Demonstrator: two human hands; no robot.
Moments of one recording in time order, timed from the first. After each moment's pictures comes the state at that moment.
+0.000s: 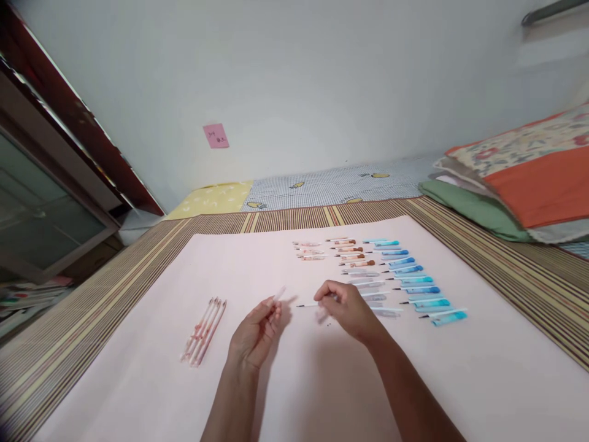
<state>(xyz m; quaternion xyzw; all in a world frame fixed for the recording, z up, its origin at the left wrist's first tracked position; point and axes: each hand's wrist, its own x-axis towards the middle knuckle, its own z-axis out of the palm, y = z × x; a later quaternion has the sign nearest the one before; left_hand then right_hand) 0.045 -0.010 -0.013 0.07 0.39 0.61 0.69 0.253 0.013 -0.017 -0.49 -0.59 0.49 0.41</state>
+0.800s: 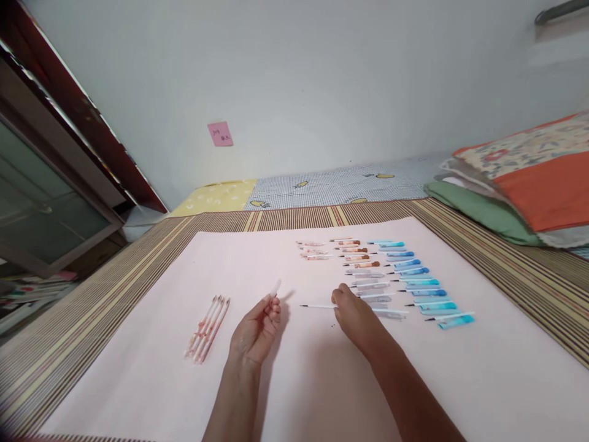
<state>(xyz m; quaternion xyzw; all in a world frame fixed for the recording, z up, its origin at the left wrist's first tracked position) 0.038 -0.007 -0.013 -0.01 0.35 0.62 0.70 0.261 0.021 -0.040 -0.62 -0.76 0.15 0.12</state>
